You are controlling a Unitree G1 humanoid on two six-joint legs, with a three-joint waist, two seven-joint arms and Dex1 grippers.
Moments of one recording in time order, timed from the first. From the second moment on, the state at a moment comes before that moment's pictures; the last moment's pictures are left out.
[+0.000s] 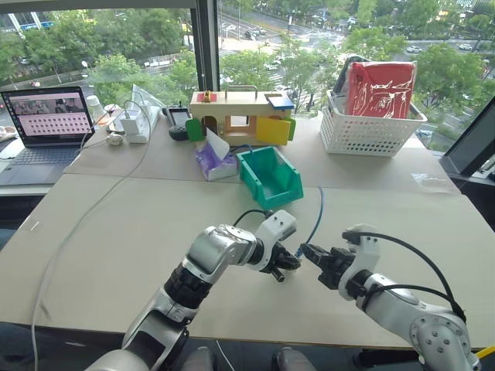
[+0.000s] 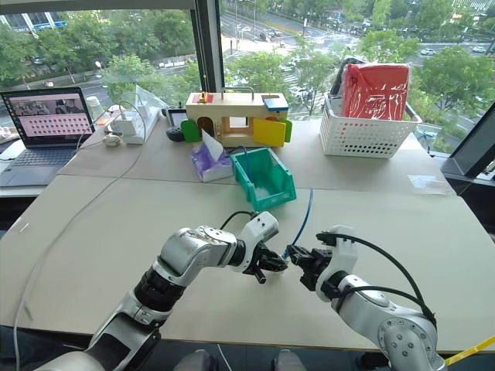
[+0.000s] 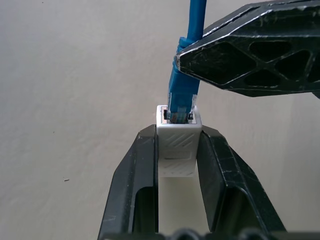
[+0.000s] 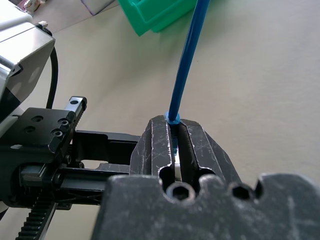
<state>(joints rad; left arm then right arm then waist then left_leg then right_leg) -0.71 0.12 -0.41 -0.06 -0.30 1.25 -0.63 0.01 -0.50 -0.05 -0.57 1.26 0.85 -0.26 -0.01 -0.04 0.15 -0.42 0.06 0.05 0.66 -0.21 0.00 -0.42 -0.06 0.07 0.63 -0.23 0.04</state>
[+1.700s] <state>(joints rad) -0.40 0.31 -0.15 -0.29 -0.36 0.74 -0.60 -1.17 -0.37 0.15 0.88 0.41 0.31 0.54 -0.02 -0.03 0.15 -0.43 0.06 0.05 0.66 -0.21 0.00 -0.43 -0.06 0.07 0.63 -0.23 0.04</state>
